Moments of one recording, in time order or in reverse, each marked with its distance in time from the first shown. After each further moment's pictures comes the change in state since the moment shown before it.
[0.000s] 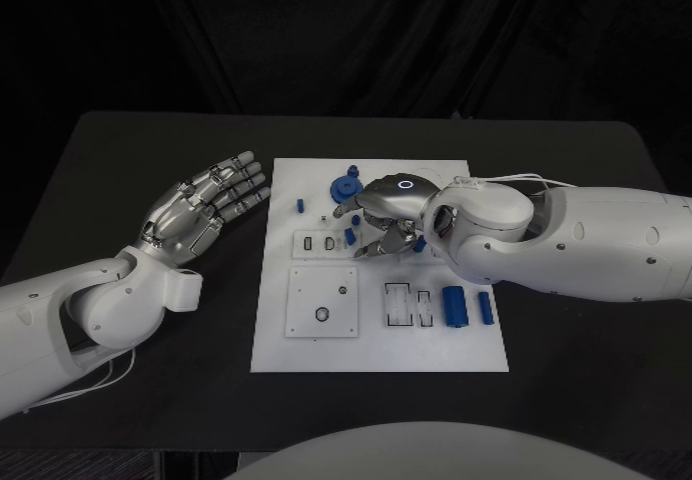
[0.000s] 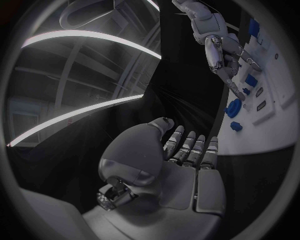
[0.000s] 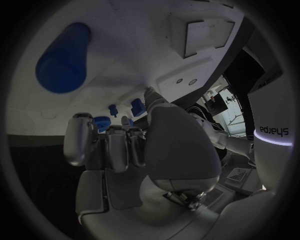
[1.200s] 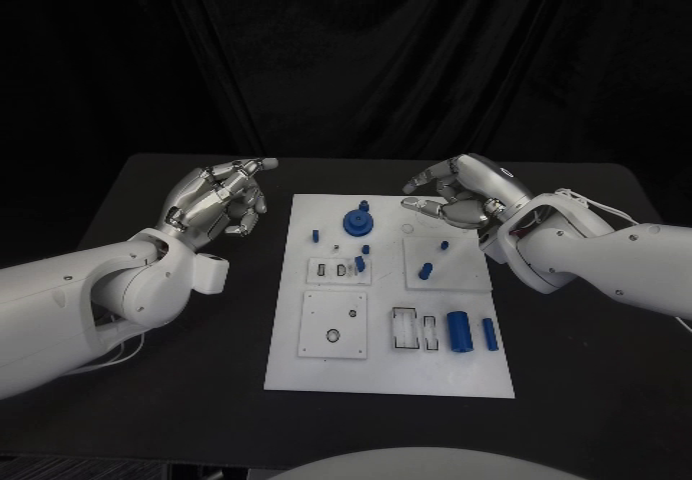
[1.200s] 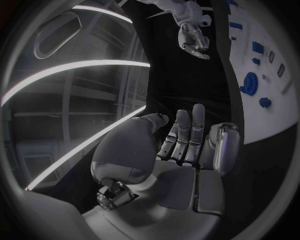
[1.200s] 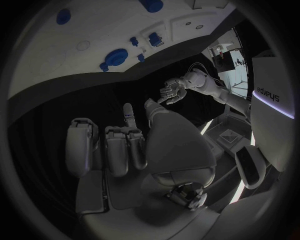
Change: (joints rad) left arm 0.075 0.044 0.001 -0.038 -0.148 -0.272 -0.022; left_hand -0.096 -0.159 0.179 0.121 -0.122 0.289 0.048 0.078 0.026 0.830 -0.087 1.017 0.856 0.667 -0.105 1.144 0.478 -0.095 1.255 -0.133 1.542 1.272; right arm -0.030 -0.148 -0.002 -0.138 0.492 -0.451 0.472; right_hand -0.130 0.189 0.028 0.002 0.085 0.347 0.018 0.115 0.010 0.004 0.001 0.030 0.000 0.002 -0.005 0.054 0.000 0.000 0.041 -0.005 0.114 0.000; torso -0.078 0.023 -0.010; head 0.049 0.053
